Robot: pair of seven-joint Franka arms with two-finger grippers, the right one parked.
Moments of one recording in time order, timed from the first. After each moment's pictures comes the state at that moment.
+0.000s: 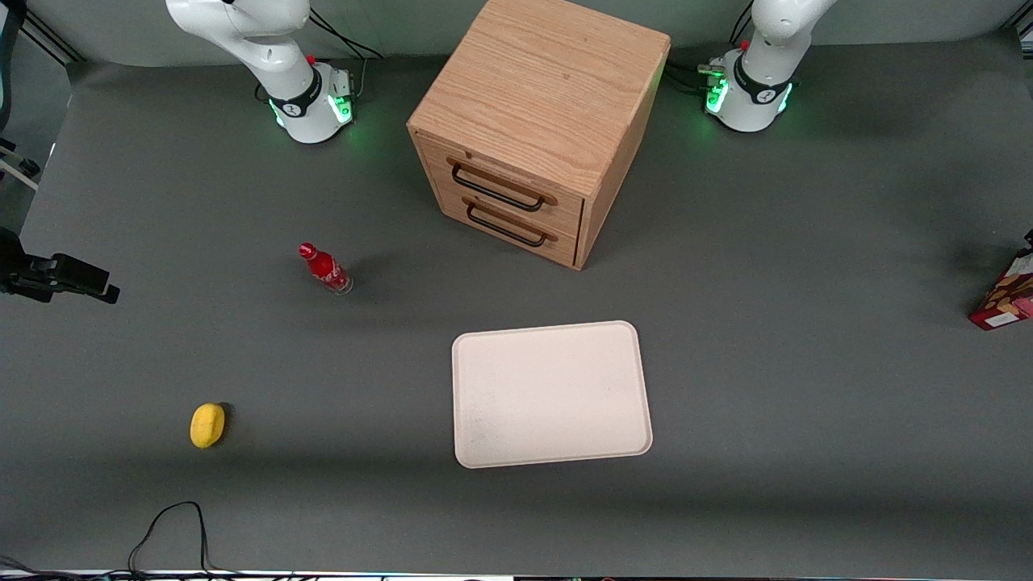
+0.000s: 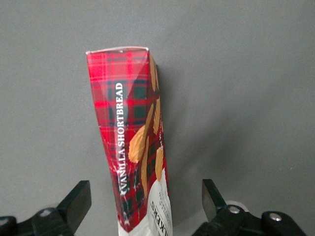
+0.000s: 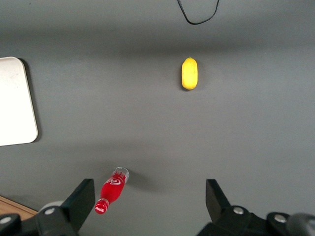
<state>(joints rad) 0.77 0.52 0.01 -1.80 -0.02 2.34 1.66</state>
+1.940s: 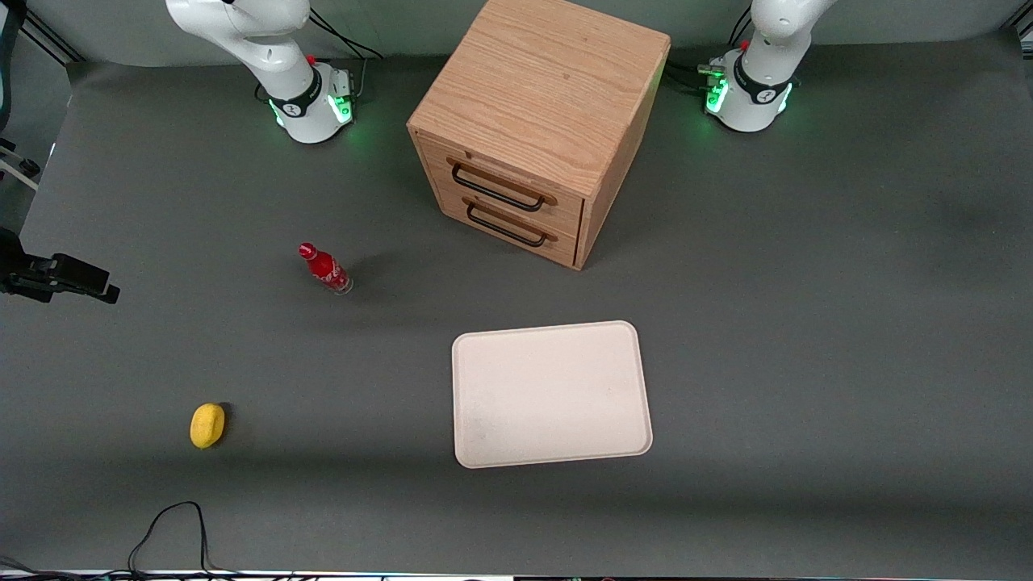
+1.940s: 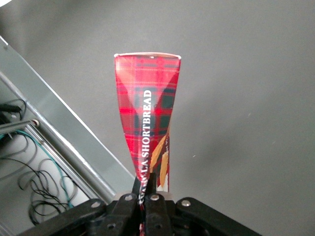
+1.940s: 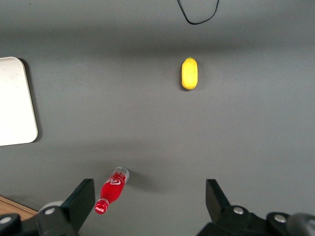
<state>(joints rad) 0.72 0.38 0.01 -1.16 0.02 1.58 1.40</state>
